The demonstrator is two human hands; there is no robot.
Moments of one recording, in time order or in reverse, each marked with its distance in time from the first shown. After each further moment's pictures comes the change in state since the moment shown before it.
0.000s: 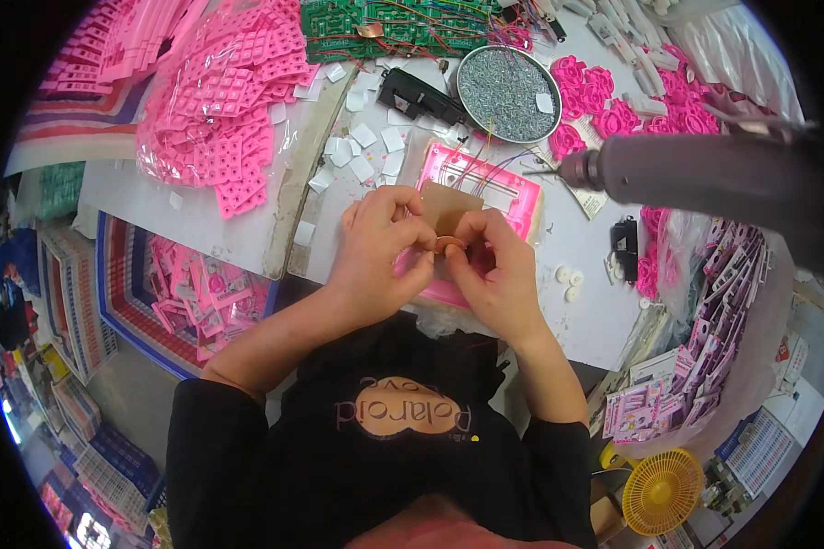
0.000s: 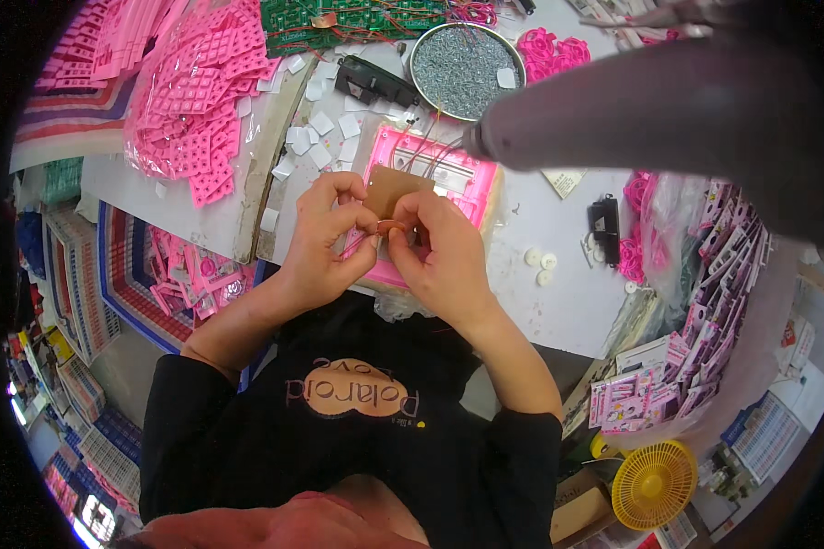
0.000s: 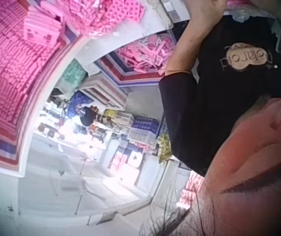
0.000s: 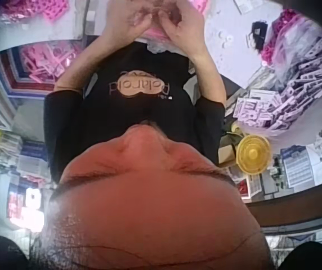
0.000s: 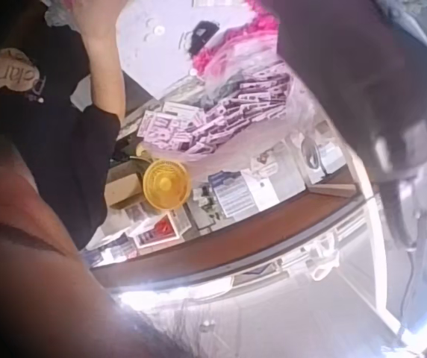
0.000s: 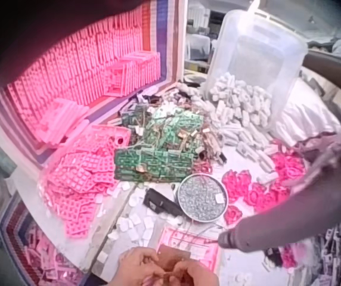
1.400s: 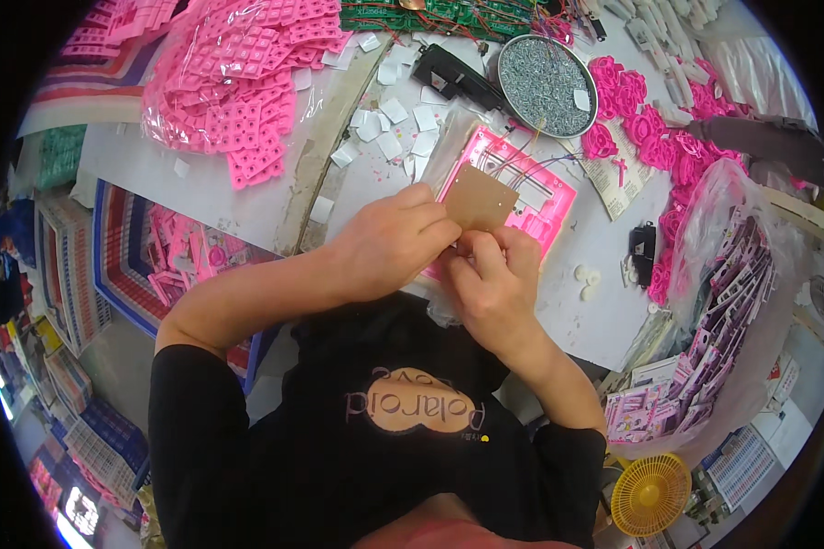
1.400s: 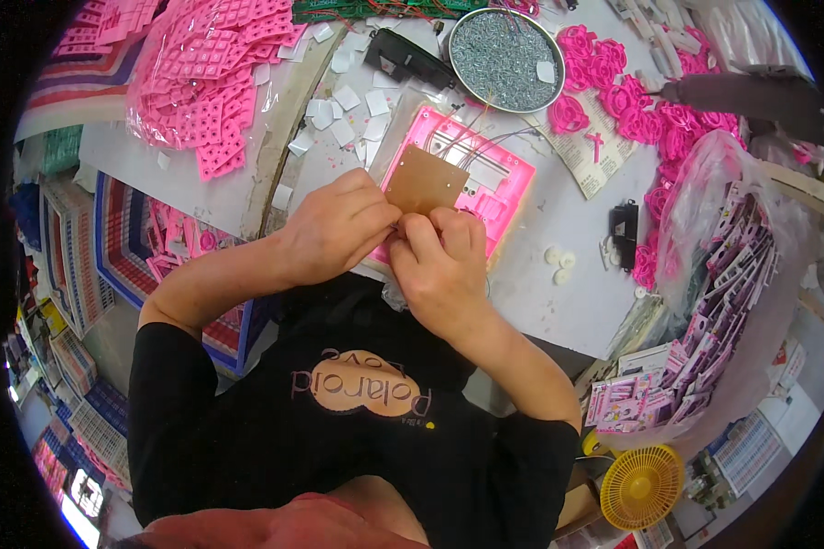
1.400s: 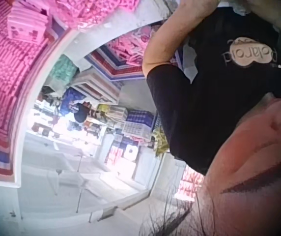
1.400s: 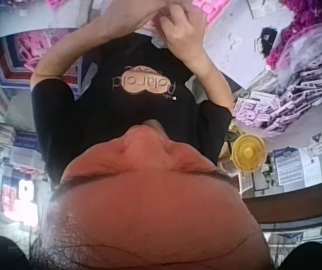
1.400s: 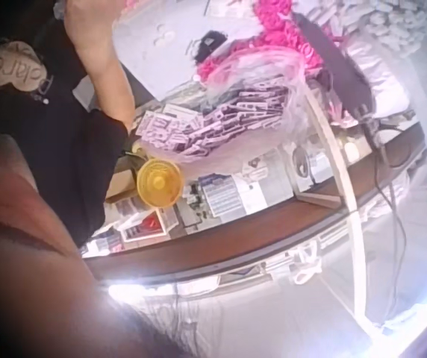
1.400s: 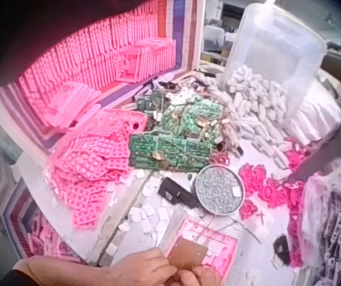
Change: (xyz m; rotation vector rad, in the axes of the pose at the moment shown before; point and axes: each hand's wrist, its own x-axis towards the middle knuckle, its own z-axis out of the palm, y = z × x) left_hand 0.006 -0.026 -0.017 0.112 -0.210 0.378; right_hand -0.015 0.001 0.025 -0.724 0.024 -0.576
